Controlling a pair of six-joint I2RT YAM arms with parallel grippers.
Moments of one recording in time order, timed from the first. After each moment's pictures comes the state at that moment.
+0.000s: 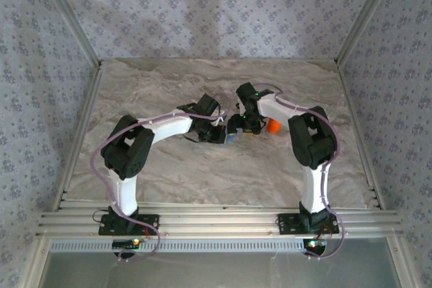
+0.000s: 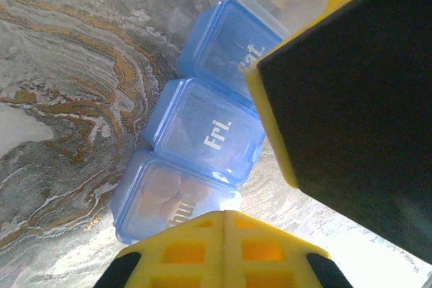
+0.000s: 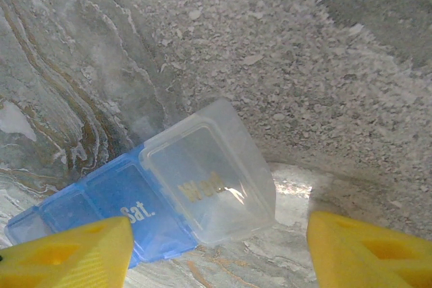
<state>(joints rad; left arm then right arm) -0.70 1.94 1.29 -0.48 0.39 -0.44 0.47 2.00 1.42 -0.79 -0.23 0.37</state>
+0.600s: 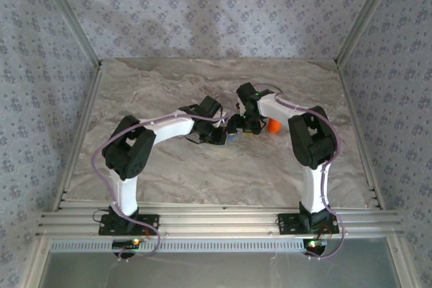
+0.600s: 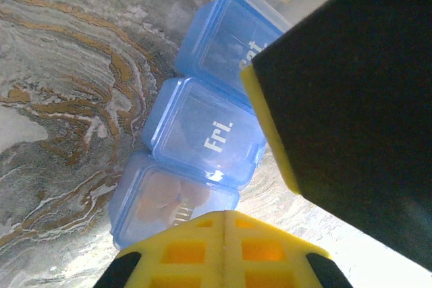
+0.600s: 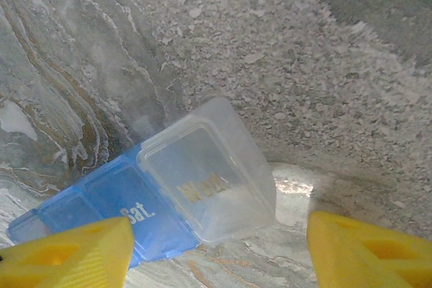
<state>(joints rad) -0.72 1.94 1.29 -0.48 0.34 -0.44 0.46 2.00 1.42 -0.78 -0.23 0.37</state>
